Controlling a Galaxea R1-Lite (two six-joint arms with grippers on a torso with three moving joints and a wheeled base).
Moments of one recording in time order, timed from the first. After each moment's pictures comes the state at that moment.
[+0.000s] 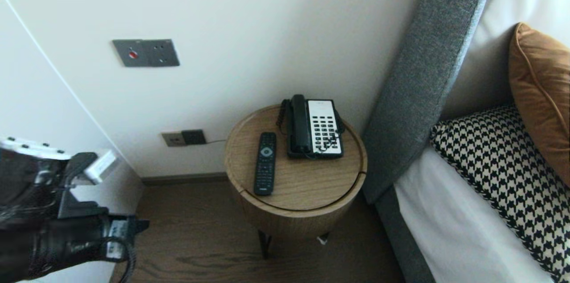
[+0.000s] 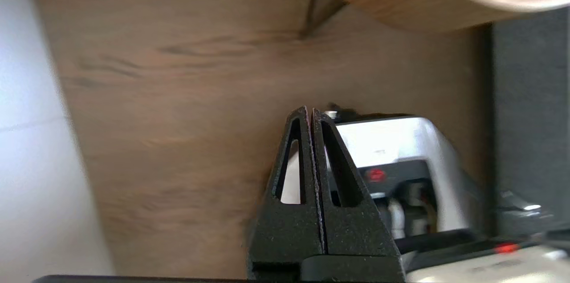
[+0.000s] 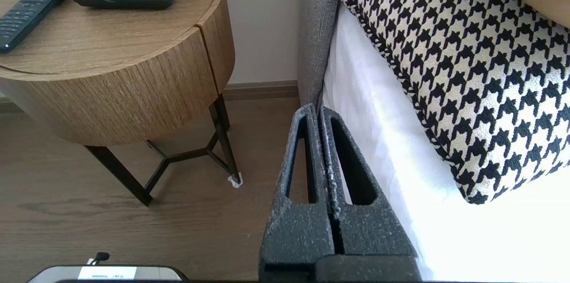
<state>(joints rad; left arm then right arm) -0.46 1.28 -0.67 0.16 0.09 -0.31 0.01 0.00 0.00 0.01 -0.01 0.00</state>
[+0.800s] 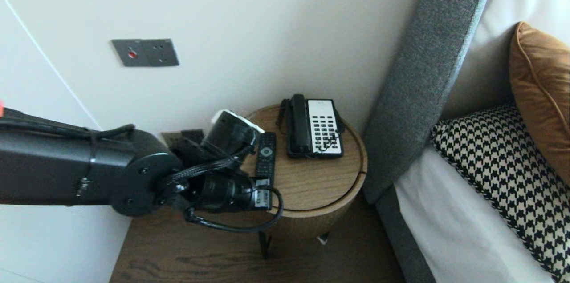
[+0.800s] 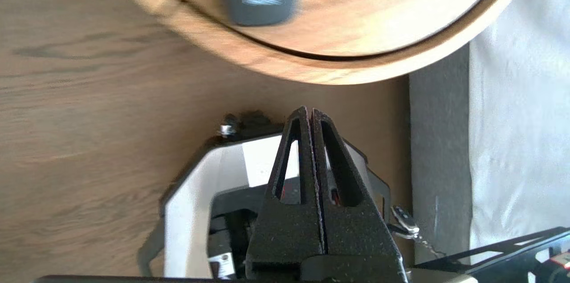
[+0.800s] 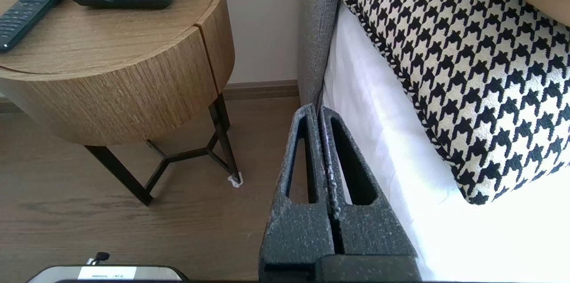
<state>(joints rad) -0.78 1.84 -1.15 0.15 0.11 -0.58 0.01 0.00 0.00 0.01 -0.01 0.00</state>
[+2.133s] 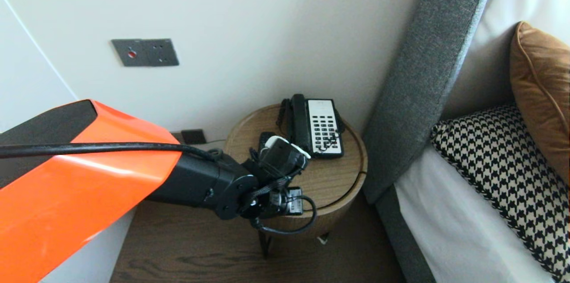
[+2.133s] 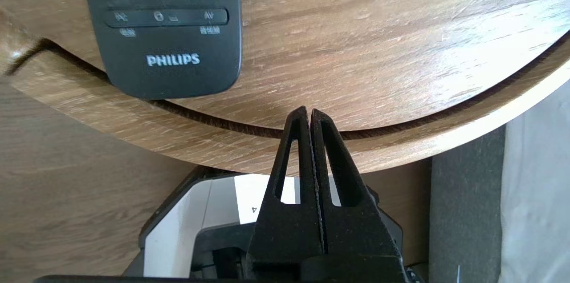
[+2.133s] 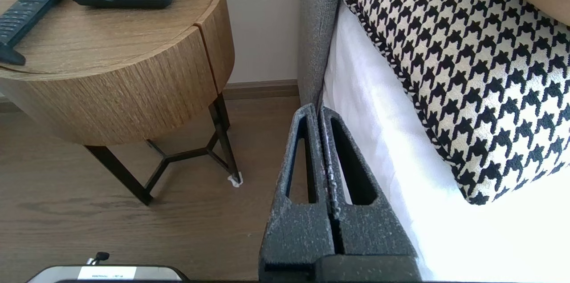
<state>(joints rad) -0.84 2.13 -1.31 0.06 0.22 -0.65 0.01 0.00 0.00 0.01 -0.01 0.00</state>
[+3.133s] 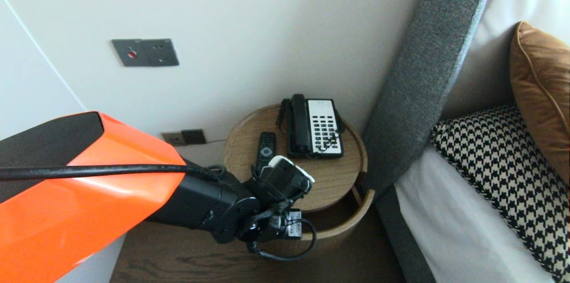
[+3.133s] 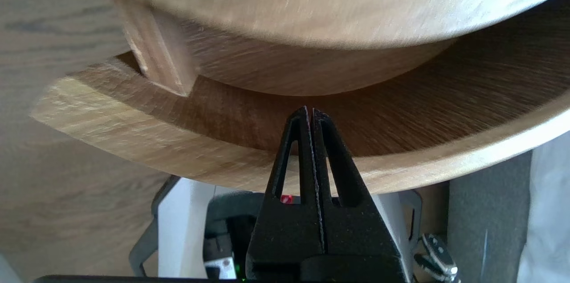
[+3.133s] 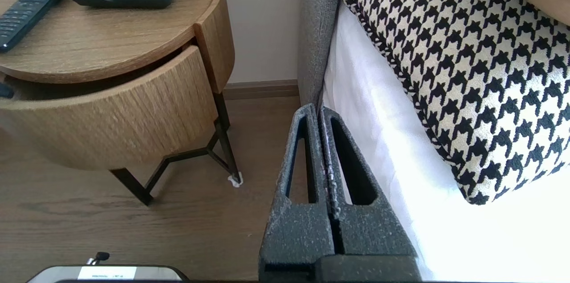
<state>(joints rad) -0.89 2.11 -1.20 0.06 0.22 -0.67 0.01 0.00 0.00 0.01 -0.01 0.00</state>
